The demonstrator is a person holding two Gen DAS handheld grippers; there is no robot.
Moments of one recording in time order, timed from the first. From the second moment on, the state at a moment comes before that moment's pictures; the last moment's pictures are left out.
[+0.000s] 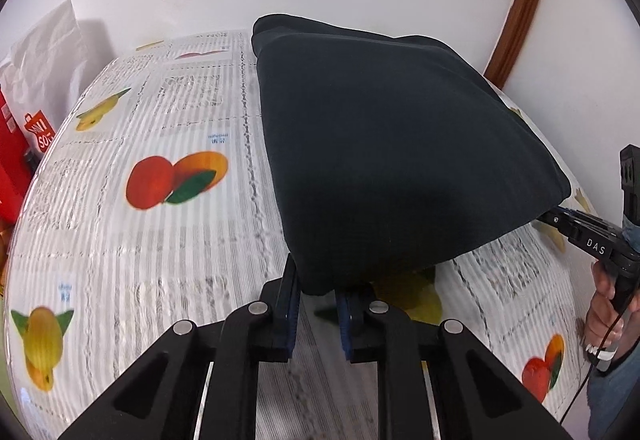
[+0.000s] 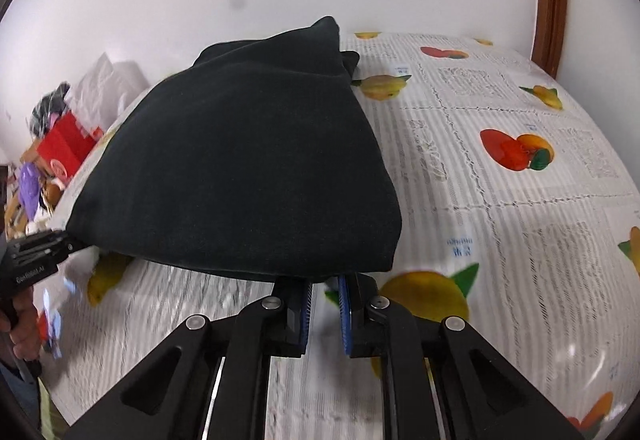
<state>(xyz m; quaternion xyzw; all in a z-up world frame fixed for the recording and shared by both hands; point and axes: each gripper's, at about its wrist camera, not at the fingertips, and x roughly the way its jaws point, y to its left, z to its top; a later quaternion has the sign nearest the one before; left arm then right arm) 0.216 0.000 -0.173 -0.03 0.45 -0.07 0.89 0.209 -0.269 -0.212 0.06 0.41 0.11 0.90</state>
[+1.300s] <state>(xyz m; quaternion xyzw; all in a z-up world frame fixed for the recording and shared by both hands) 0.143 -0.038 -0.072 -0.05 0.37 -0.06 0.92 0.130 -0.284 -0.134 0.05 0.38 0.00 0.92</state>
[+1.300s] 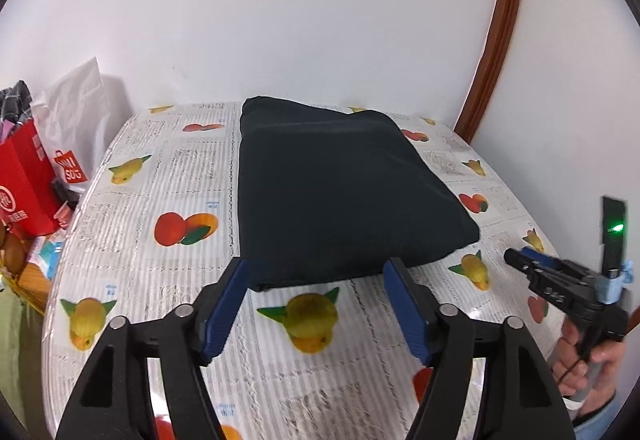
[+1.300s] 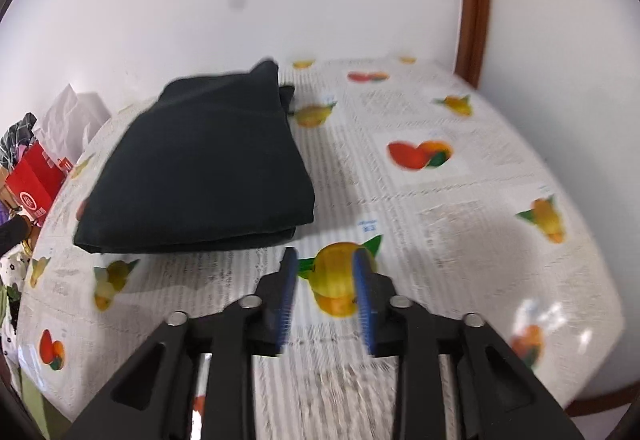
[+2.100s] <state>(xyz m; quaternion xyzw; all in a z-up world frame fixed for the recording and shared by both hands) 0.025 -0.065 -0.009 0.00 0.31 -0.02 0.95 -0.003 -0.263 -0.035 0.03 0.30 -0.03 0.95</state>
